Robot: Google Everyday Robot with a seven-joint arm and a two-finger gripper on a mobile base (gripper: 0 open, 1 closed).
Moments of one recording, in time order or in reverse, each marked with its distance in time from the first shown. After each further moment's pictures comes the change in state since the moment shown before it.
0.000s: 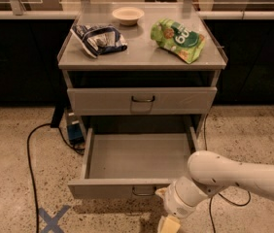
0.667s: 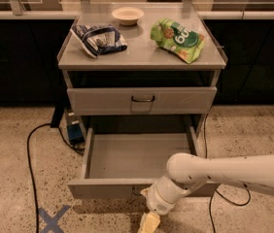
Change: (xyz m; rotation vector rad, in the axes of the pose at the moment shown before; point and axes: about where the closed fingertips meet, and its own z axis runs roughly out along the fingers) arm -0.026 -0.034 0.070 -0.040 -0.032 0.005
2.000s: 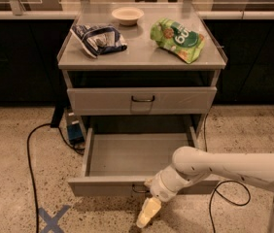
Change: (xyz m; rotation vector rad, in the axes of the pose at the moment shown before) arm 0.004 -0.061 -0.004 0.066 -0.074 0.080
